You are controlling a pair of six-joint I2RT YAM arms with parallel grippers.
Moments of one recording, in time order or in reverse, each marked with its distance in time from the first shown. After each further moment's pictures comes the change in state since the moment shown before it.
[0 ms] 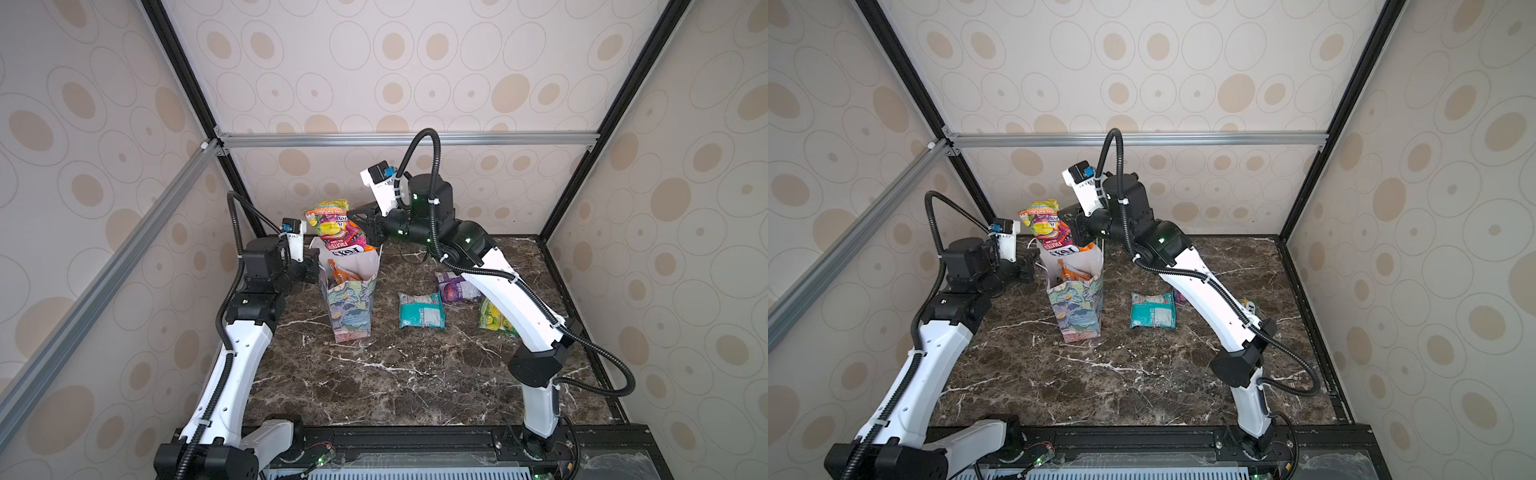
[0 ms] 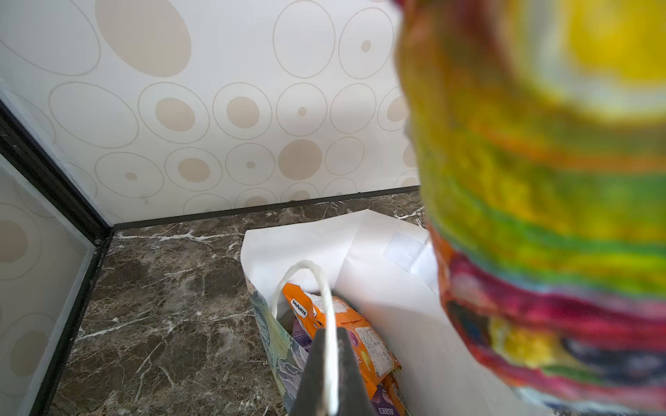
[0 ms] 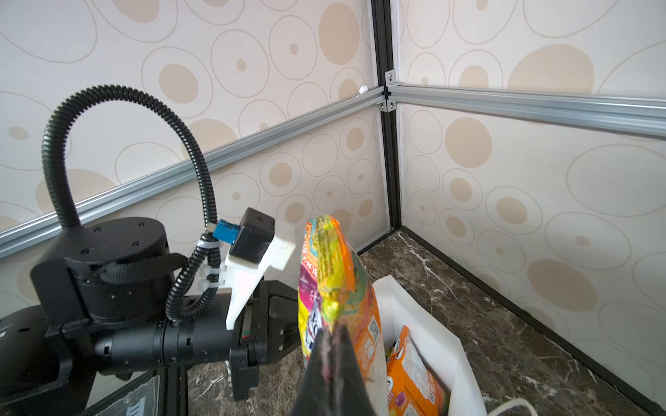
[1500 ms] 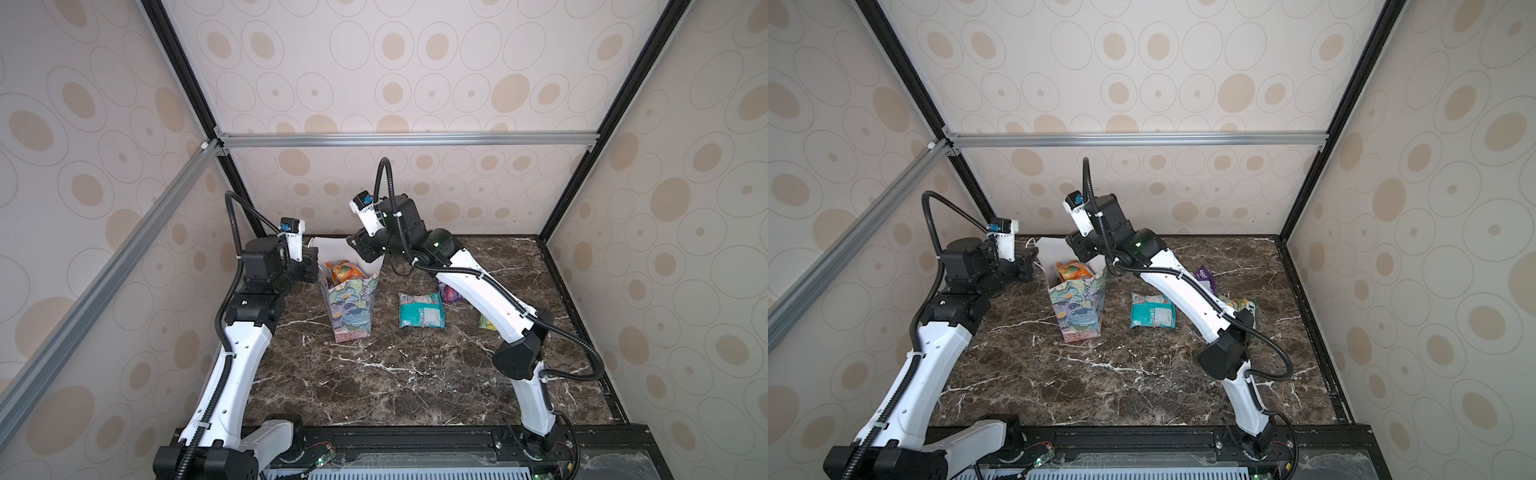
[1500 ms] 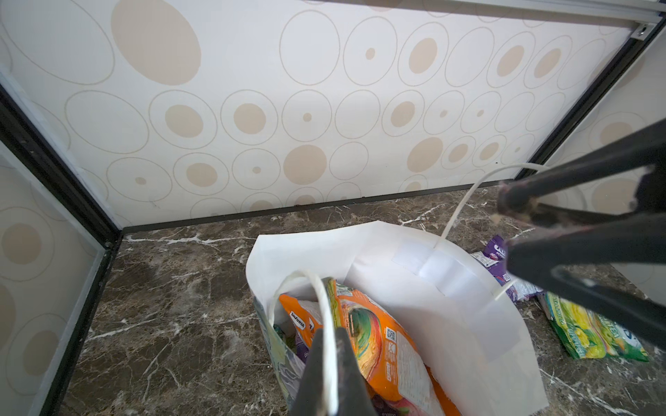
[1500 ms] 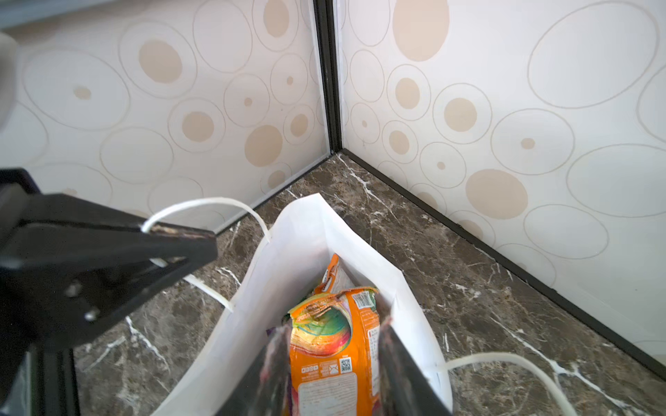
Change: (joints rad) left arm 0.000 -0.007 0.000 0.008 -0.022 0.000; right arm 0.001 0.086 -0.080 -0.114 0.189 -0.101
